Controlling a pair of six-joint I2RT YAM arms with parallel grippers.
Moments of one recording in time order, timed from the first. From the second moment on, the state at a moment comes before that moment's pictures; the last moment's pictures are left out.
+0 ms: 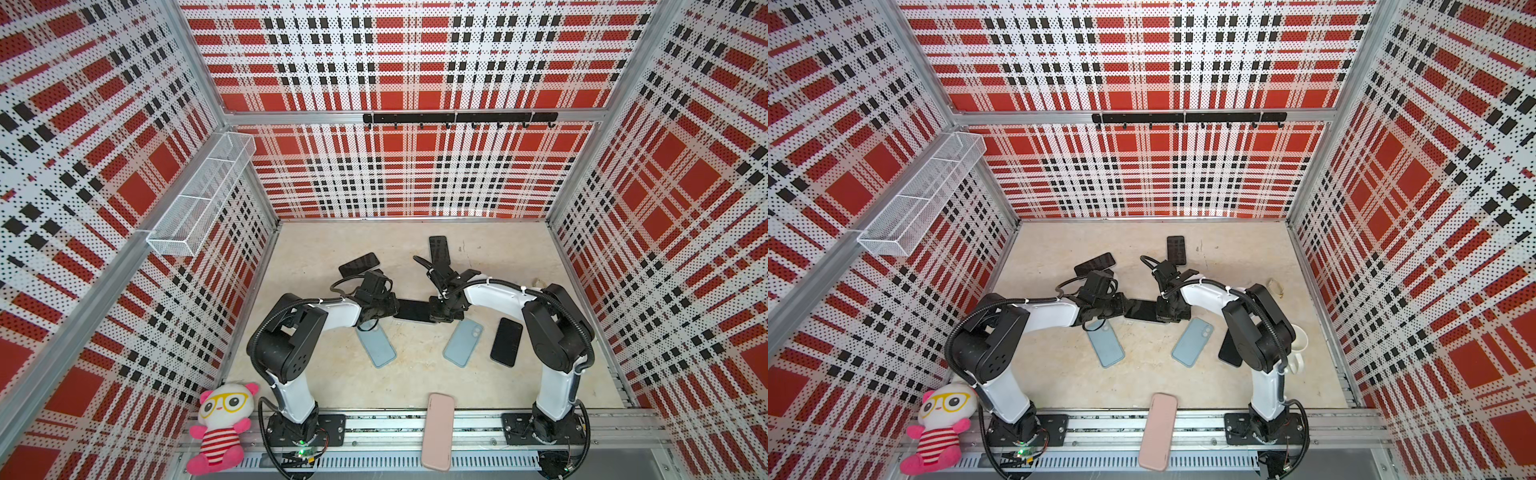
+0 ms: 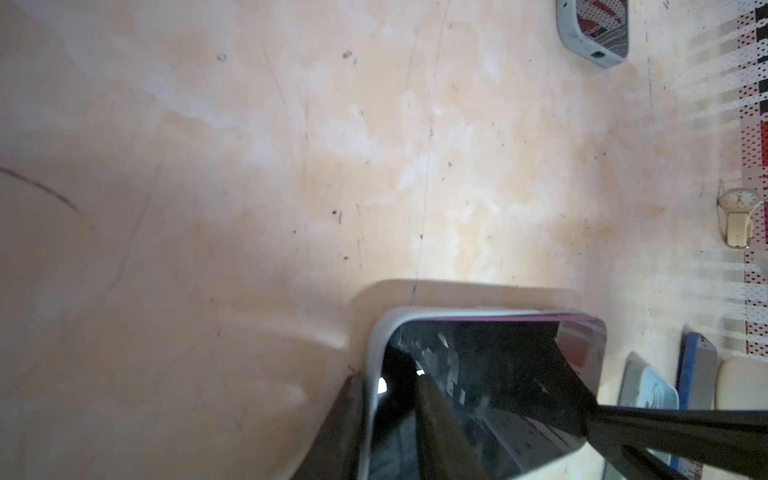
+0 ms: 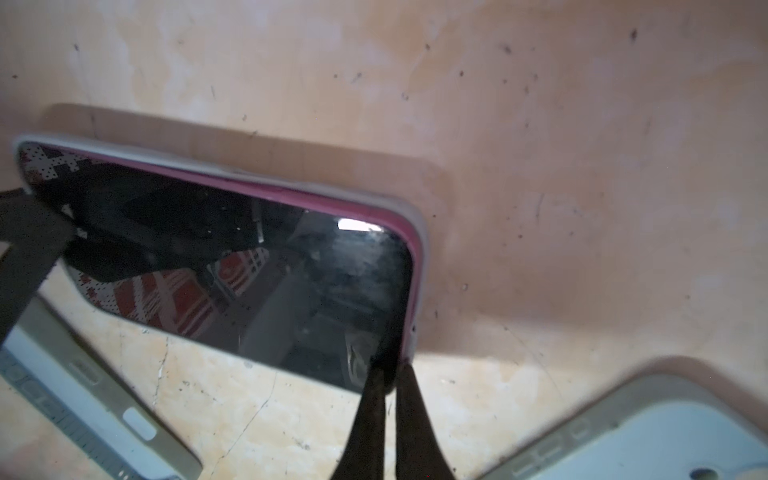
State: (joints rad) left arm -0.51 1.78 0.84 0.07 0.20 -0.67; right arm 0.66 1.95 1.25 -0.68 -0.11 0.68
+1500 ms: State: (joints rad) left arm -0.50 1.82 0.90 0.01 0.28 -0.58; right arm 0.51 2.01 1.40 -0.76 -0.21 0.37
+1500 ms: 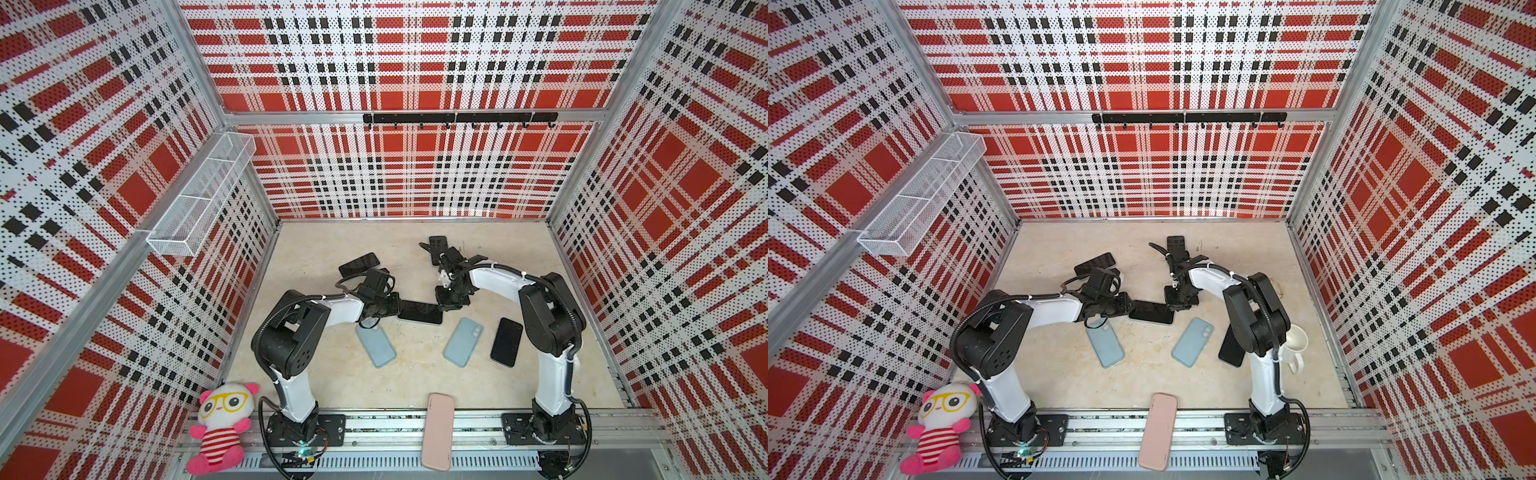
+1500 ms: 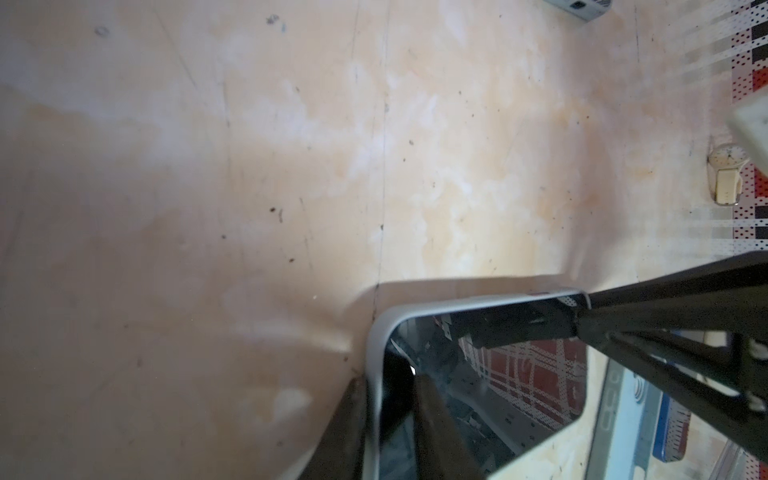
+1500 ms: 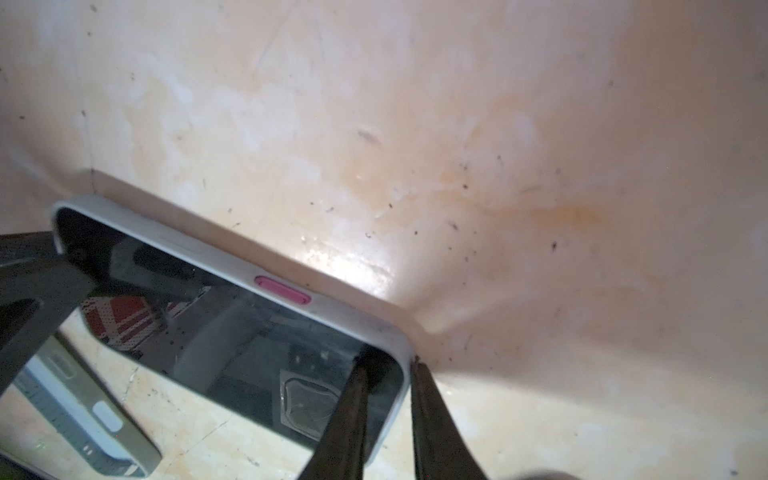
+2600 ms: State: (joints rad) left arm -0.62 1.54 0.73 -0.08 0.16 -0.74; right arm 0.47 1.97 1.28 -0.49 -0.18 0.28
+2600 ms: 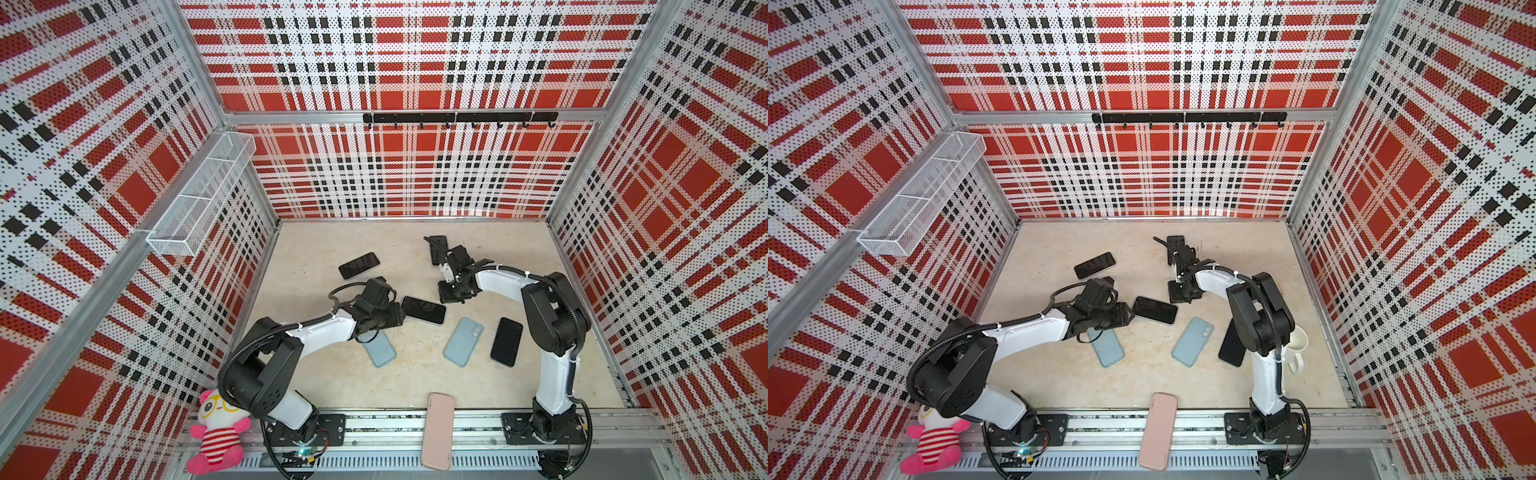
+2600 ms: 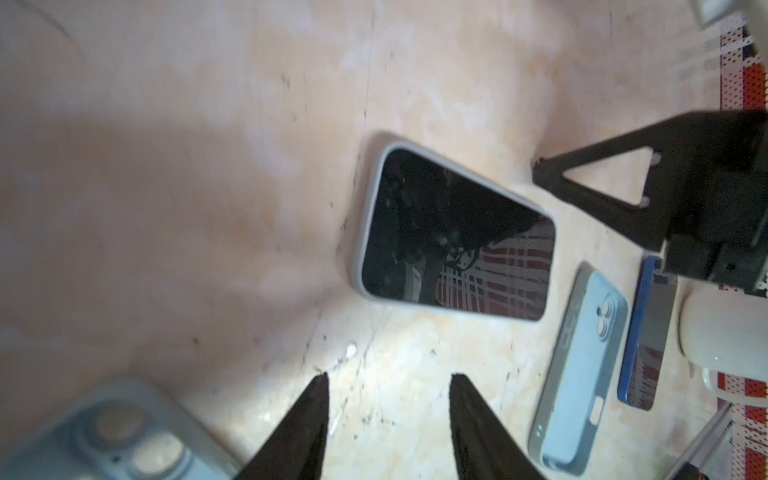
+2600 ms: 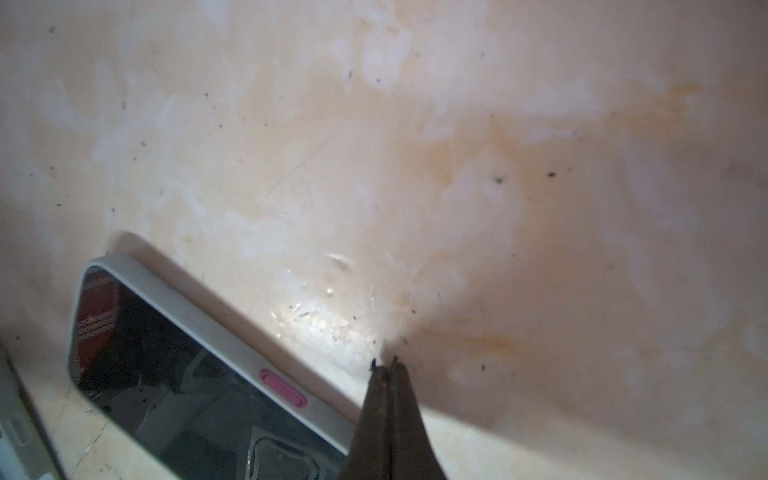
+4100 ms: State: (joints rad) left arm -0.83 1.90 1.21 -0.48 -0.17 -0.44; right arm 0.18 1.21 0.94 -0.44 -0.23 0.38
